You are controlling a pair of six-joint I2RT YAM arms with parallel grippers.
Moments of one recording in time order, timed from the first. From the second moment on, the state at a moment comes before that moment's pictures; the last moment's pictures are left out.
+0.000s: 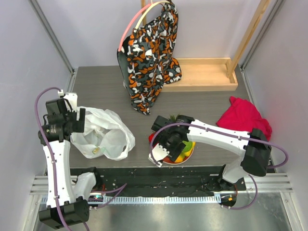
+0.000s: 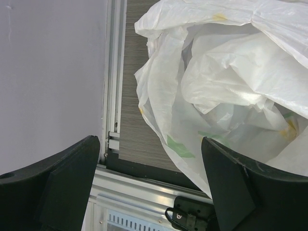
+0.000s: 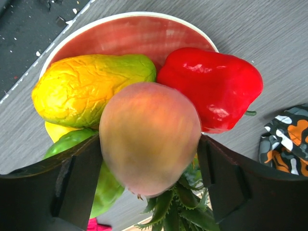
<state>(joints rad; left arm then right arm) 0.23 0.89 1.11 -1.00 -0.15 0.31 1.08 1.52 1.23 -1.04 -0.08 -1.42</state>
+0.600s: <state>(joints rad) 0.23 0.89 1.11 -1.00 -0.11 0.31 1.08 1.50 1.27 -1.05 -0.13 -1.40</state>
